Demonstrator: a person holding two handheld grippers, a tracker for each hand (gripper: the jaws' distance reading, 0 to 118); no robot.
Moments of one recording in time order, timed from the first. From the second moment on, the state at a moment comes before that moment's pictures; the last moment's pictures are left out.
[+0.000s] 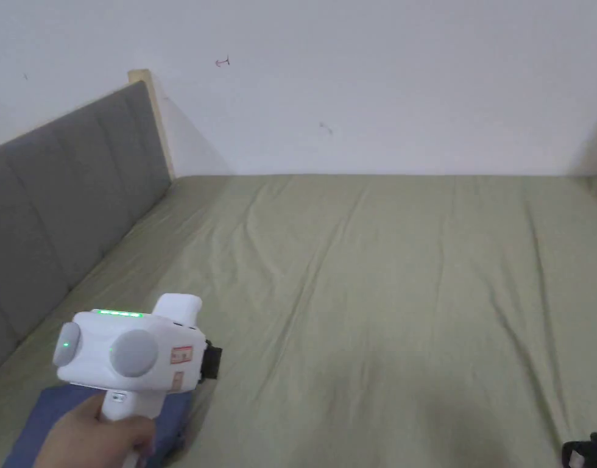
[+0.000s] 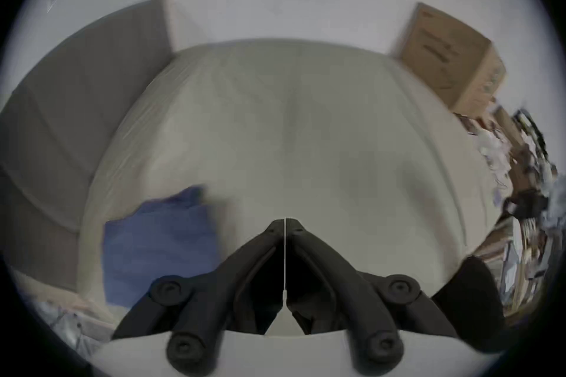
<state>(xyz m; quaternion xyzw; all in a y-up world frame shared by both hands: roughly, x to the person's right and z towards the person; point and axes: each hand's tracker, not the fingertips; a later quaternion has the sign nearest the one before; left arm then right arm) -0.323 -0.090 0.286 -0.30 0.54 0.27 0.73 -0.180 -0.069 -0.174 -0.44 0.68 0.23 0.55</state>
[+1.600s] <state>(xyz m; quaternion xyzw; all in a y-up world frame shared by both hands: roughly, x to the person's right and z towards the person) -0.173 0.021 0.129 -0.01 0.67 0.02 0.74 -0.153 0.002 -0.138 -0.03 0.64 0.04 0.77</state>
